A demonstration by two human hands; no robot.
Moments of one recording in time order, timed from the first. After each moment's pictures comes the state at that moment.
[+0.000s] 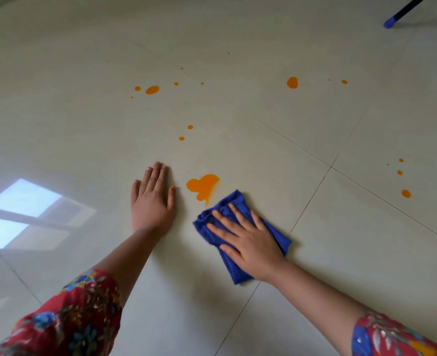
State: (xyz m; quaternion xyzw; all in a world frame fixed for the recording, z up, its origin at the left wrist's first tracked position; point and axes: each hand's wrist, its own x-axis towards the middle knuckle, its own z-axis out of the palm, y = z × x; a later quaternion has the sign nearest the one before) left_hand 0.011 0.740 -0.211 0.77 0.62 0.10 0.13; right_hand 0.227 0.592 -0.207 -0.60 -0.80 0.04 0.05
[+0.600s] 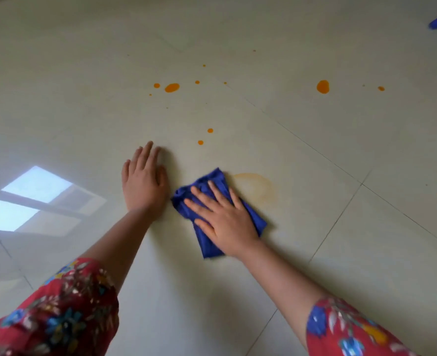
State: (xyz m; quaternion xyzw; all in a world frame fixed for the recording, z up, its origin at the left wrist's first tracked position) left_hand -0.013 0.805 -0.200 0.73 0.65 0.16 0.10; right_hand 0.166 0.690 -0.210 -0.60 -0.79 0.04 0.08
